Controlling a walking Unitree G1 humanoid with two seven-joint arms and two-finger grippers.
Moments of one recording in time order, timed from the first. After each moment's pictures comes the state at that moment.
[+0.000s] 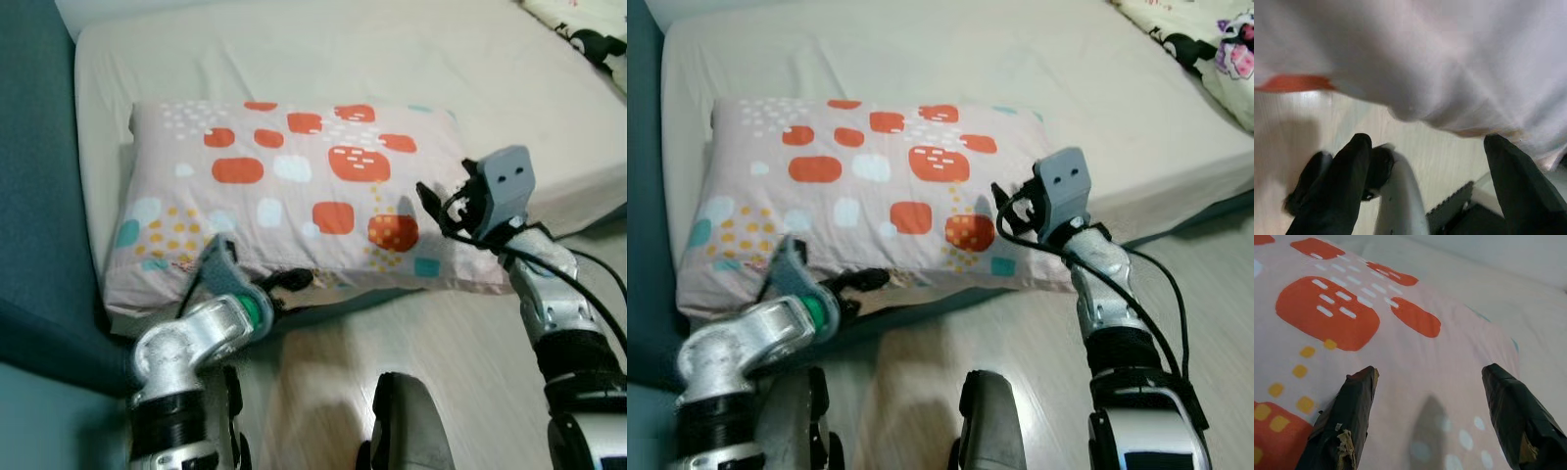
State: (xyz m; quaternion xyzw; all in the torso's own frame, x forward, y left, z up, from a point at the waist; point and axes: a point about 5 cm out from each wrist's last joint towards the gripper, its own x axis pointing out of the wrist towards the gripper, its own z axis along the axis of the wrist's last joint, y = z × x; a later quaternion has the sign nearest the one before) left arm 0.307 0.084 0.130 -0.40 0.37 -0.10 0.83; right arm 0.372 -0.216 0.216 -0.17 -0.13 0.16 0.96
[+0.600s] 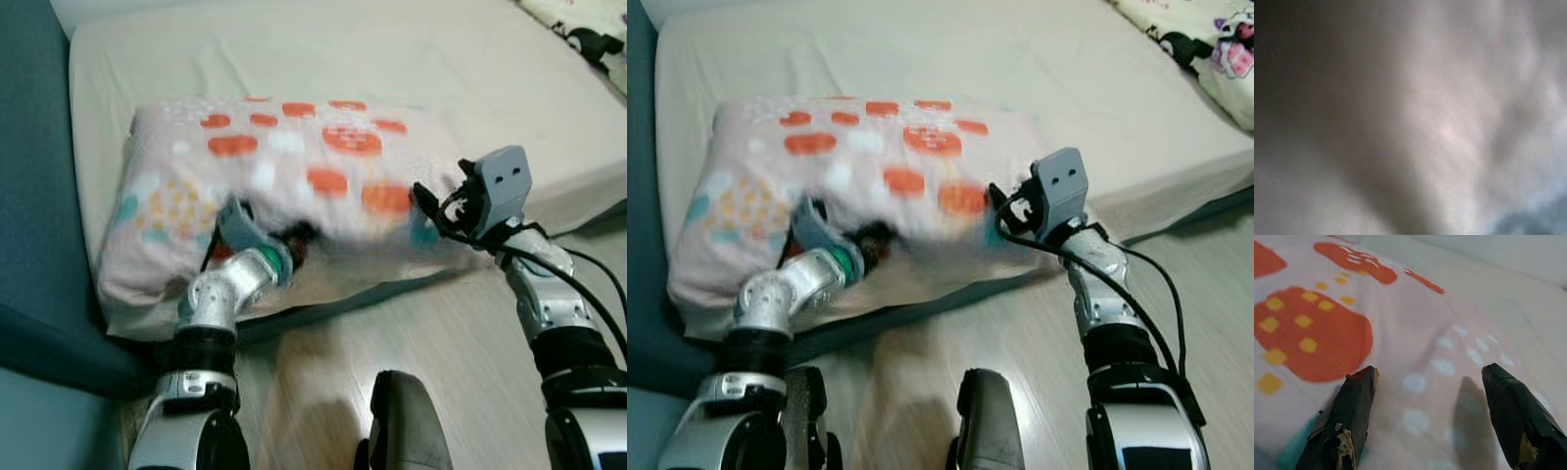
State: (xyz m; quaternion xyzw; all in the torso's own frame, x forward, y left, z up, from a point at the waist) left arm 0.367 0.077 0.180 -0.48 0.24 -0.10 0.84; right arm 0.373 -0.217 0.215 -0.17 -0.13 0.16 0.96
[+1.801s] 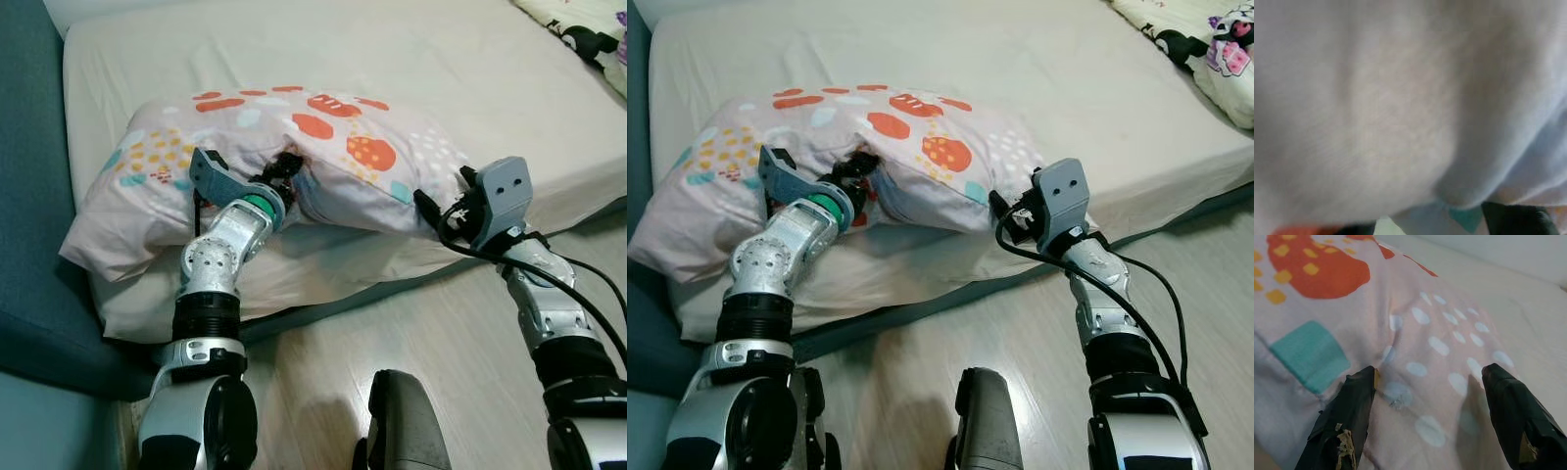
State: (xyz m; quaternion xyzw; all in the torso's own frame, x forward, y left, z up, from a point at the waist) left arm 0.386 0.076 0.218 -0.53 0.15 -0.06 0.83; right arm 0.368 -0.219 0.205 -0.17 -0.13 0.16 0.96
